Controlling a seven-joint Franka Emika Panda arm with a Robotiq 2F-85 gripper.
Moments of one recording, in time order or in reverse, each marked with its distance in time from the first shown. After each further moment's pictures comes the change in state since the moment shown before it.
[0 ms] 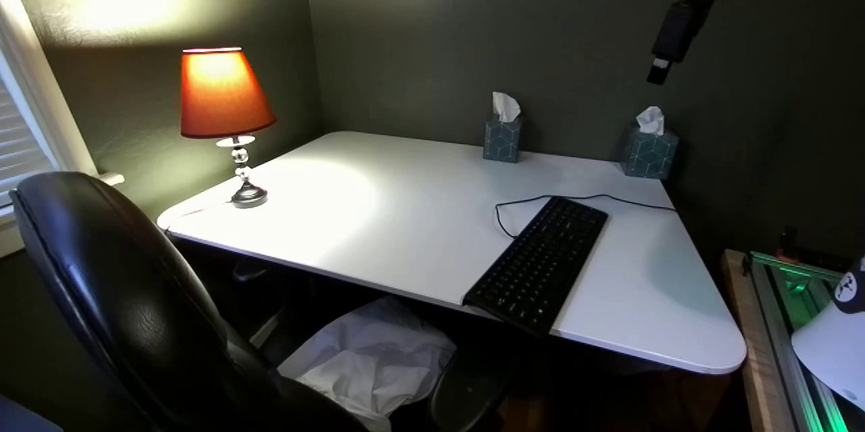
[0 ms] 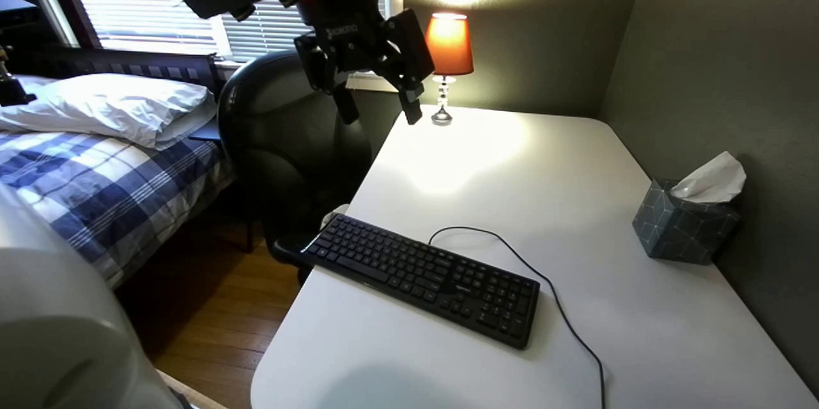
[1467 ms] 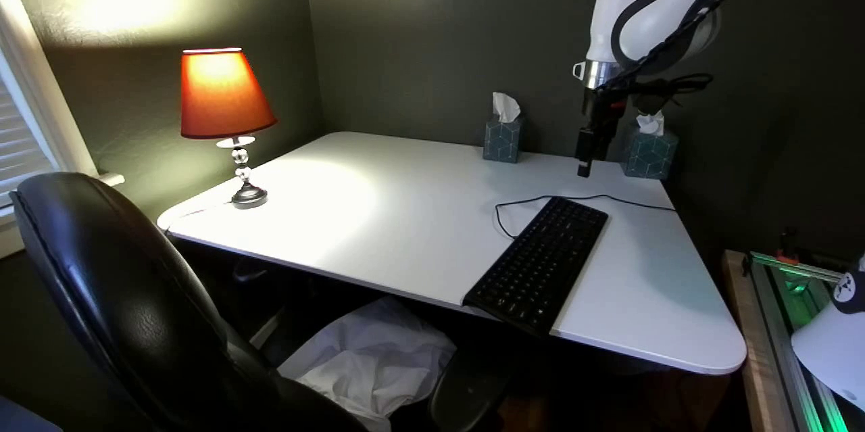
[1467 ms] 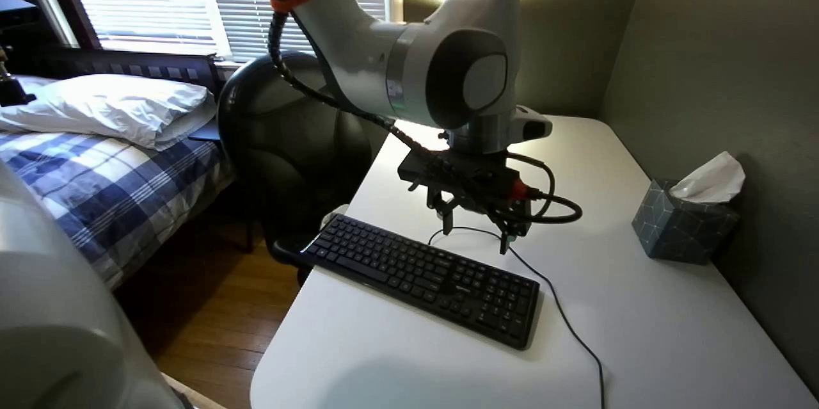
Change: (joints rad) arm -0.057 0.850 -0.265 0.129 0.041 0.596 -0.233
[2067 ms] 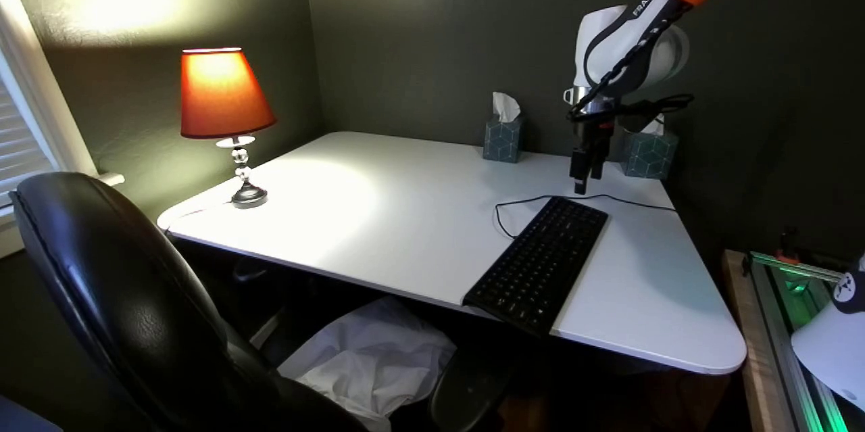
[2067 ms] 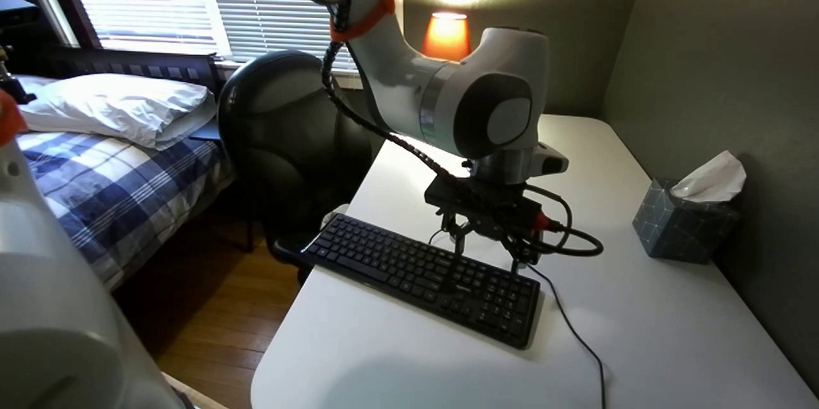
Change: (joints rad) arm -0.017 0.203 -0.014 0.106 0.109 0.001 -0.112
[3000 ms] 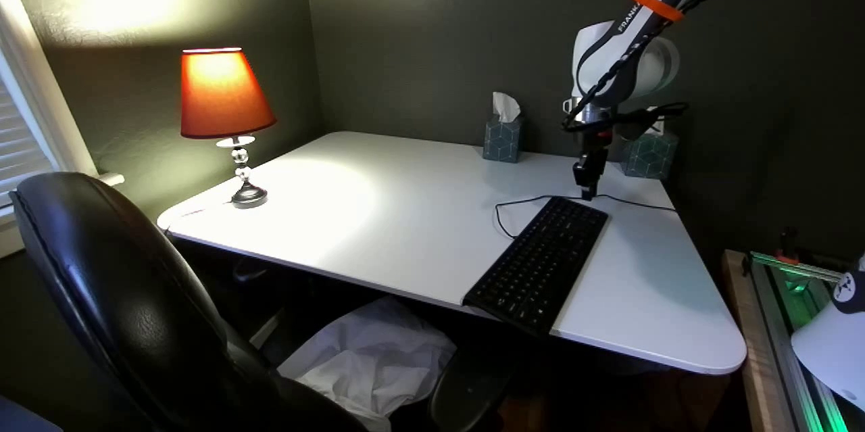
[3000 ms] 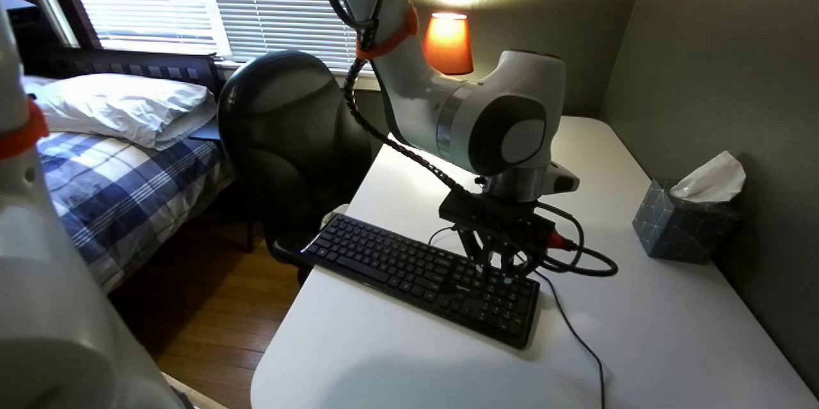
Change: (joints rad) arm -0.029 0.088 0.003 0.050 0.028 0.000 -0.043
